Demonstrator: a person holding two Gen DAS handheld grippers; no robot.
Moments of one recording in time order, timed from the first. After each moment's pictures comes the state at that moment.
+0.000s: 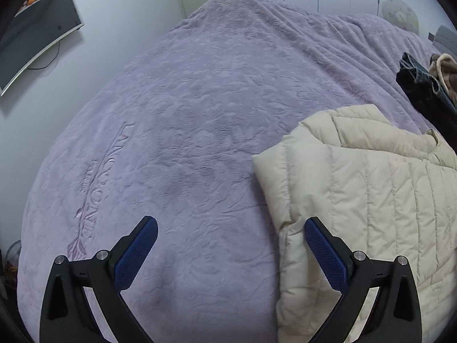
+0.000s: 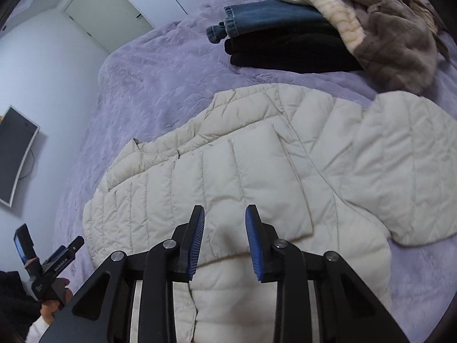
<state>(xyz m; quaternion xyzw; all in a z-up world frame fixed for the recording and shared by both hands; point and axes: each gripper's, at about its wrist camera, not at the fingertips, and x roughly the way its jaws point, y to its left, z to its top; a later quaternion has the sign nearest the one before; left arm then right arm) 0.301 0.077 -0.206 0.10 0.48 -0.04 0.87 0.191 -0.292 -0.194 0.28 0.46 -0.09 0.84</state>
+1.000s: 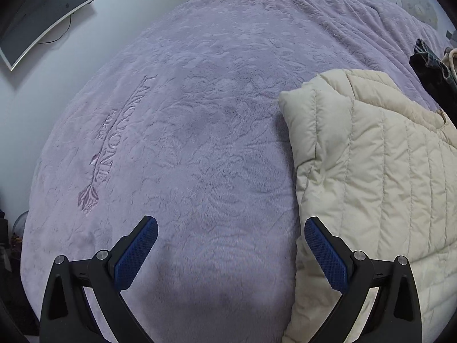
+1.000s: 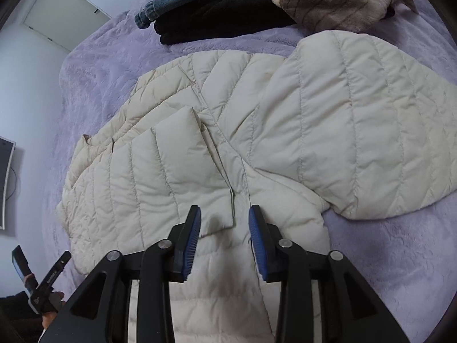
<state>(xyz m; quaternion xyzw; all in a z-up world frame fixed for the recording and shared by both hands) 0.254 0.100 -0.204 0.08 0.54 0.01 0.84 0.123 -0.340 -0.219 0.35 0.51 -0.12 0.78</state>
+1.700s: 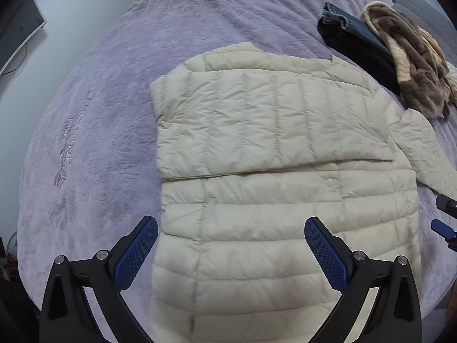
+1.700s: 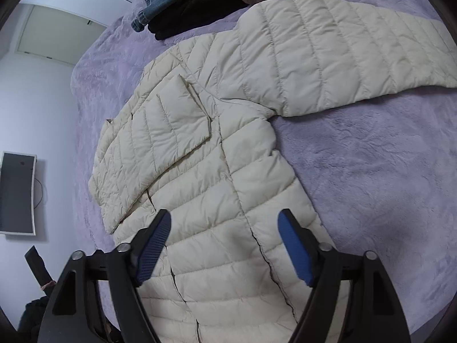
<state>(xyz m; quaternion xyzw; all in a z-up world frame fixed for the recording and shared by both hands) 0.142 -0.022 -0.139 0.11 0.56 -0.12 0.81 0.020 -0.349 -0.192 0.43 0.51 -0.11 0.74</state>
